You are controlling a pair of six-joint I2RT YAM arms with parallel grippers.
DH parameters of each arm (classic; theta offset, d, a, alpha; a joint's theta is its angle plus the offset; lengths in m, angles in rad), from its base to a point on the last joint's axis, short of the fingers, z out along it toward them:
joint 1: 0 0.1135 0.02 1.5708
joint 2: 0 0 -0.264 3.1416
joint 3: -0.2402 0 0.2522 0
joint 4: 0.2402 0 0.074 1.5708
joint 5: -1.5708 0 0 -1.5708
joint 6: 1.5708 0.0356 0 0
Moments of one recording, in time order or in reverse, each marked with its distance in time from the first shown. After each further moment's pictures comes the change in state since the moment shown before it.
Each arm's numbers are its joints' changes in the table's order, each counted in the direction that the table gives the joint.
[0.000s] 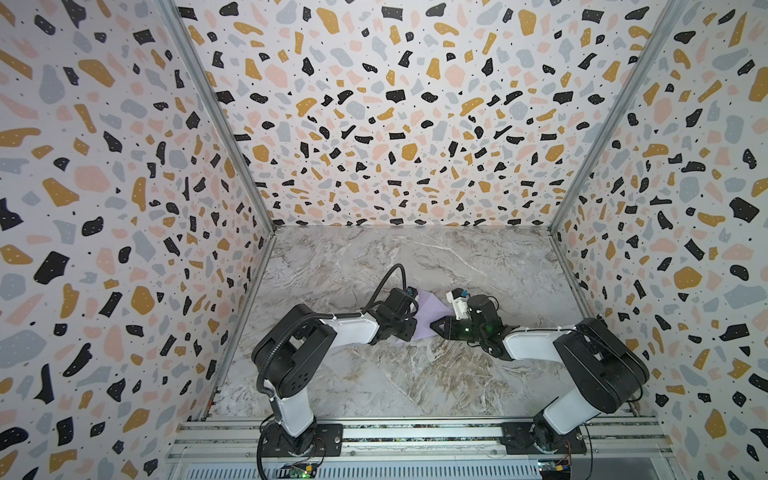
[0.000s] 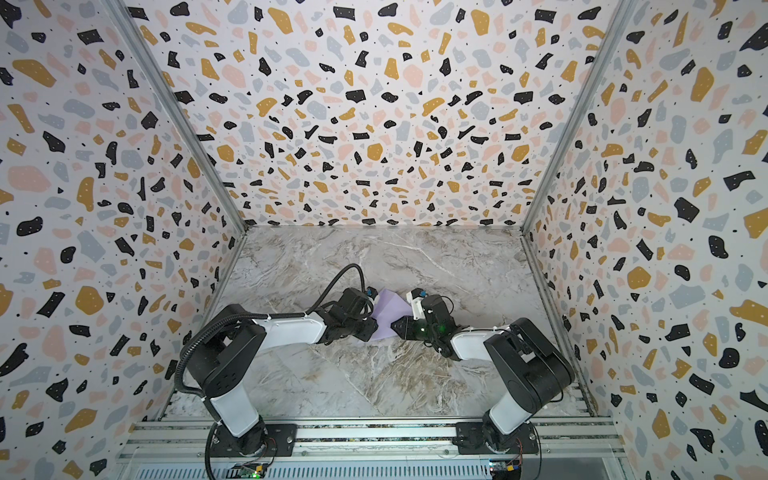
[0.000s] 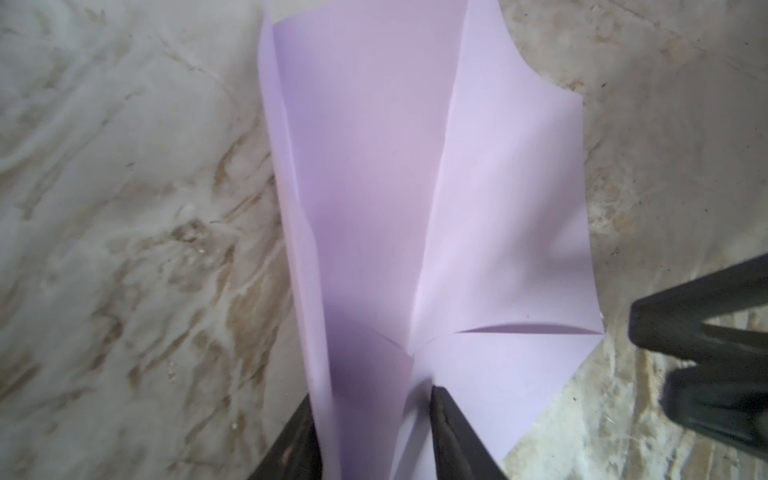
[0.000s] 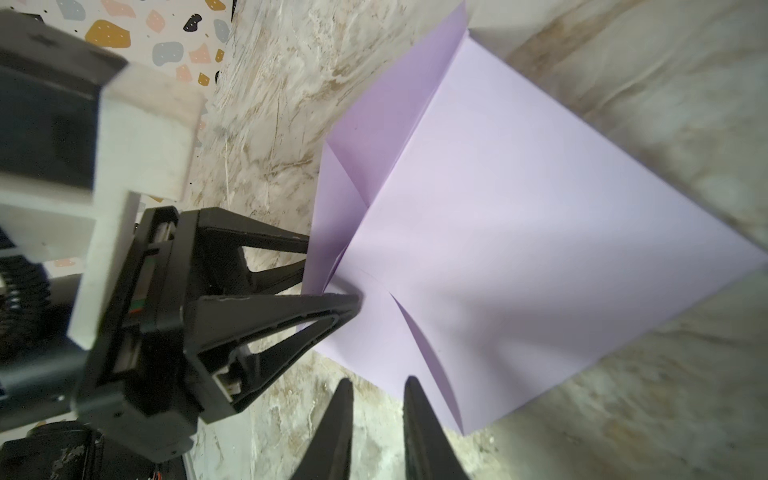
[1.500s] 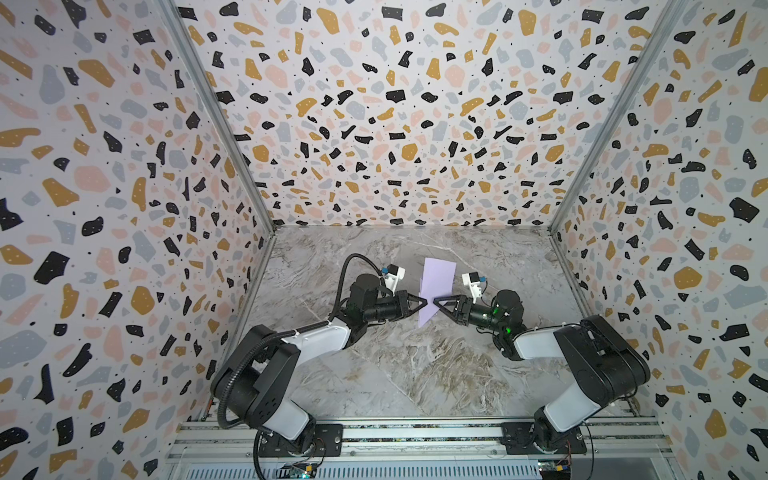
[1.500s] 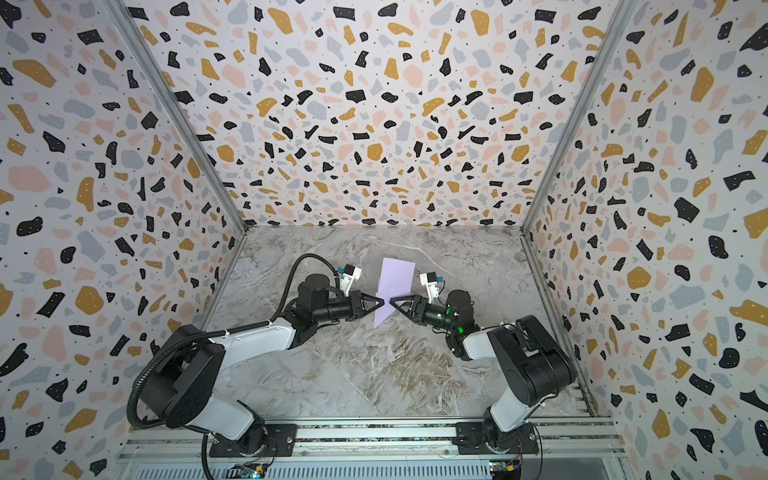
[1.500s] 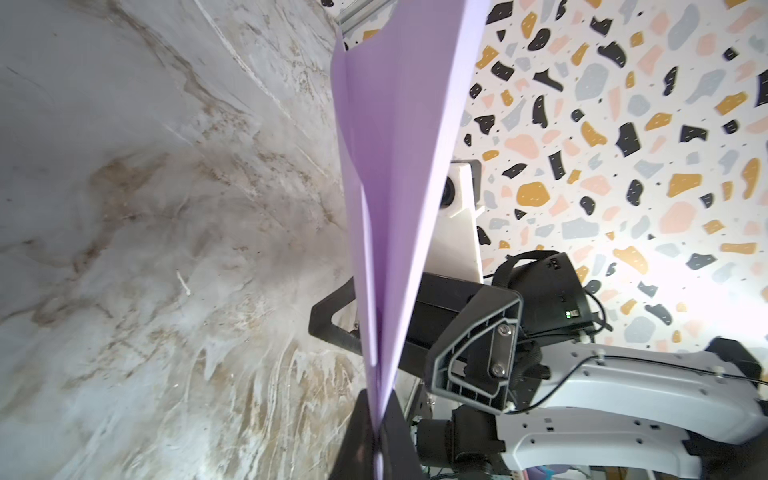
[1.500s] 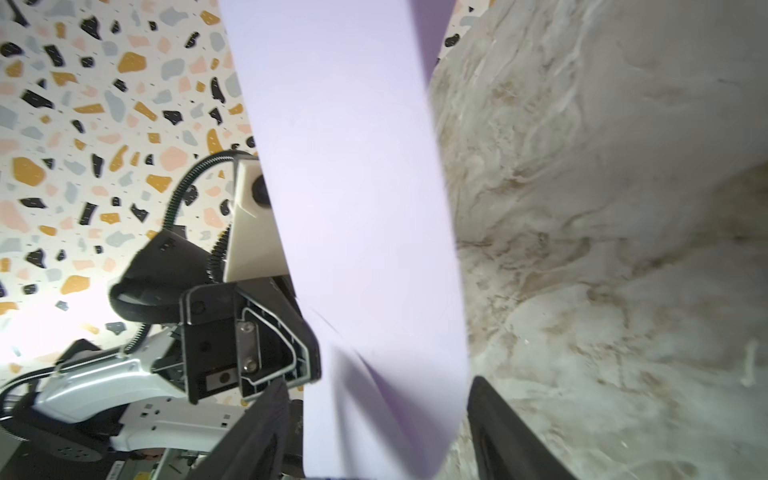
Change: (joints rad) left arm 0.165 0.240 0.177 -0.577 -0.654 -0.746; right arm -0.164 -0.044 0.062 -0.676 0.379 0.469
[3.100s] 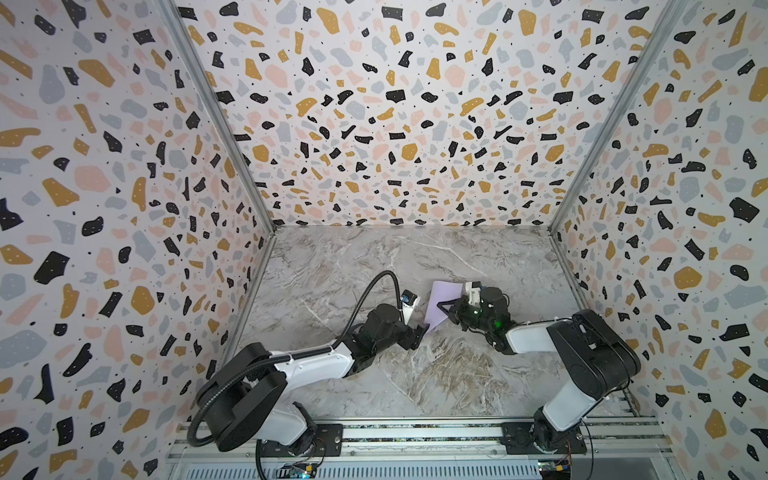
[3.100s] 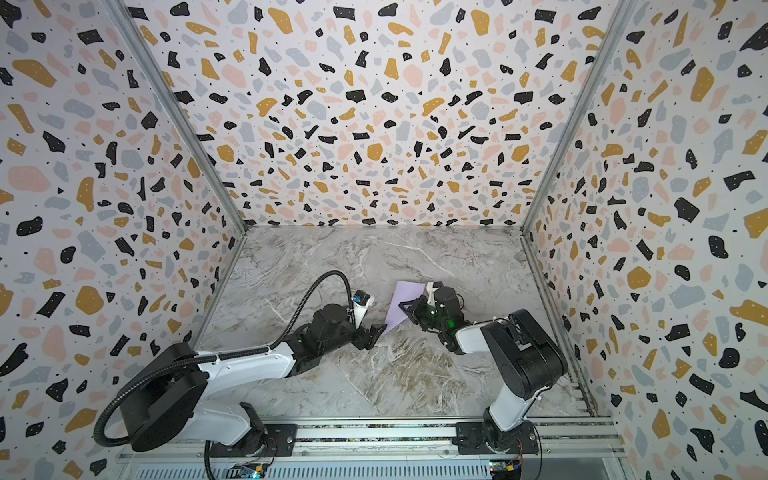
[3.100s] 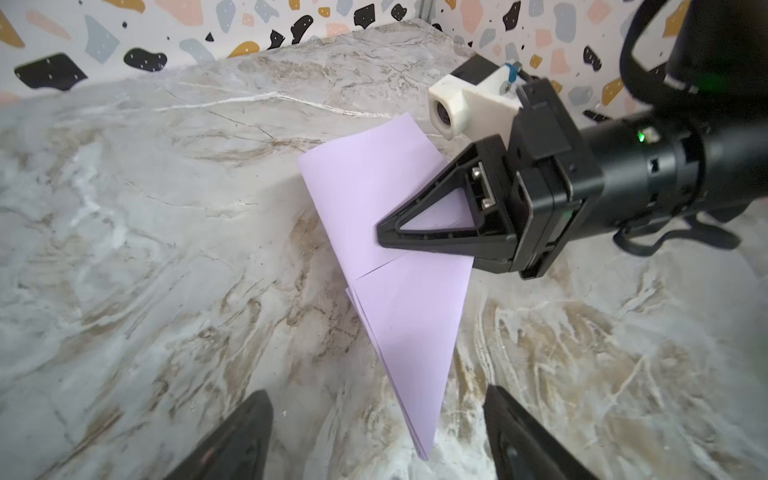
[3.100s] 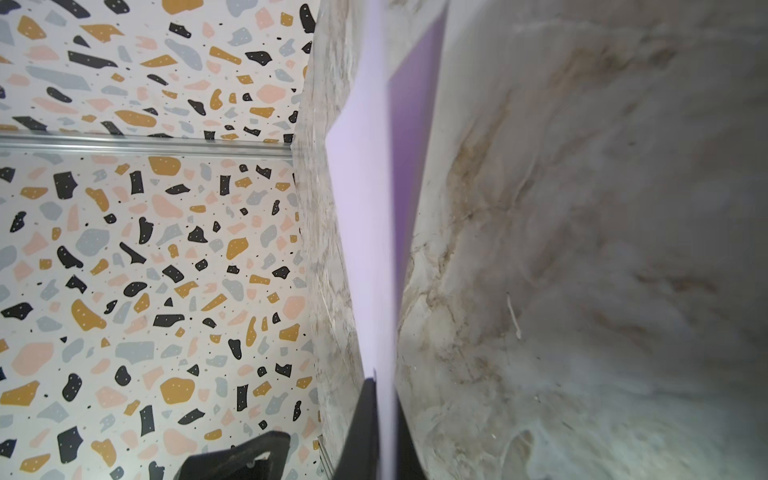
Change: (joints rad) left arm -0.275 0.106 0.134 0.155 0.700 0.837; right arm 0.047 -0.034 -0.066 0.398 -0.369 0.137
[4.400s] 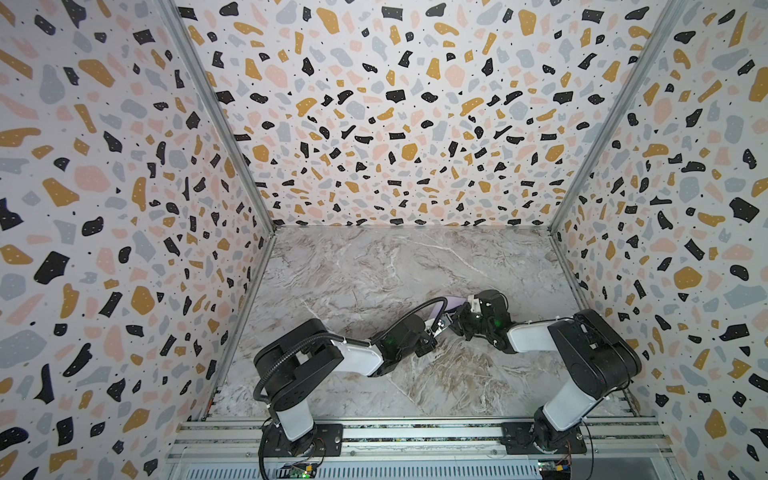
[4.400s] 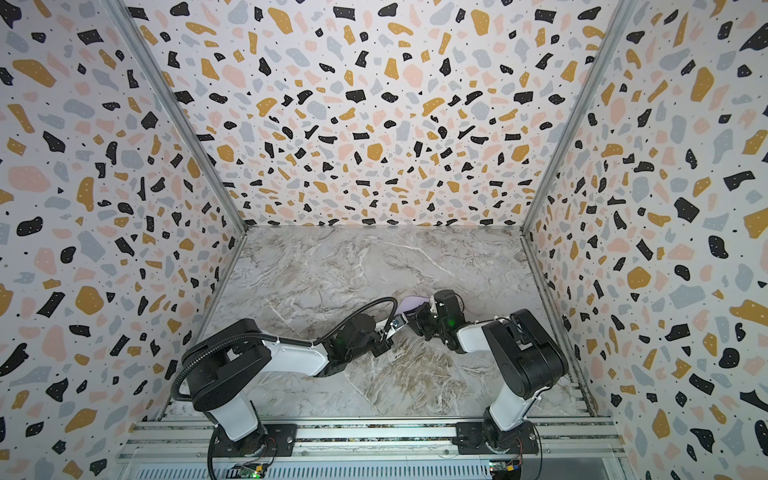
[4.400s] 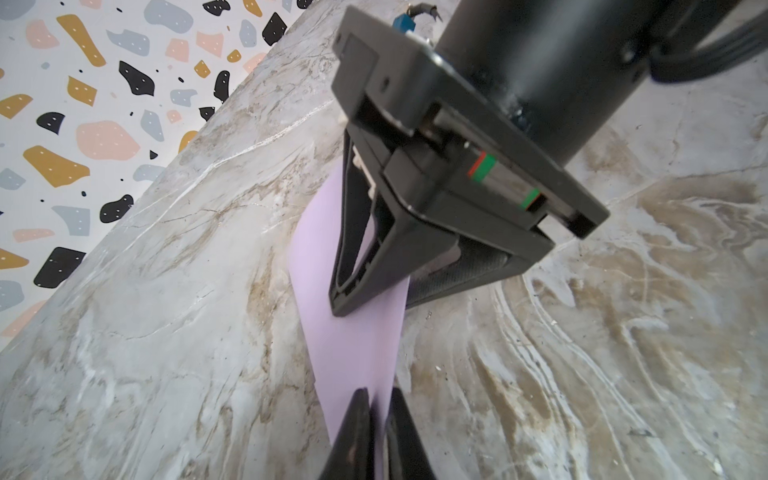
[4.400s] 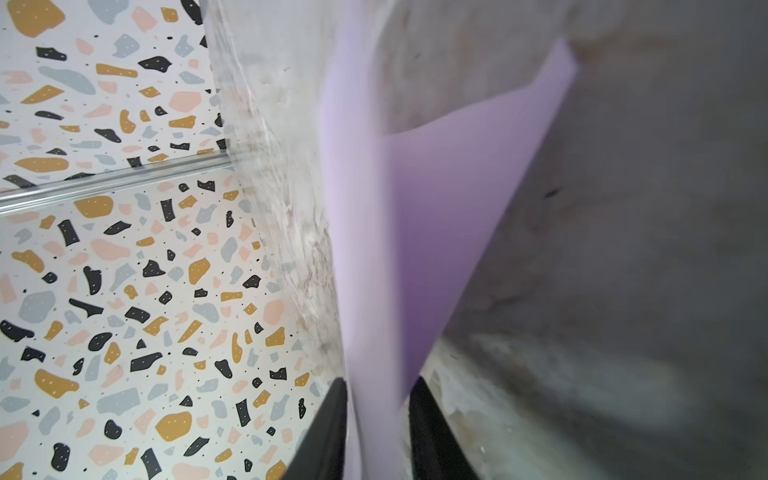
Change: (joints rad) left arm -0.112 -0.305 -0.089 -0.189 0.109 0.443; right arm -0.033 0.000 -0.002 0.211 0.055 0.075
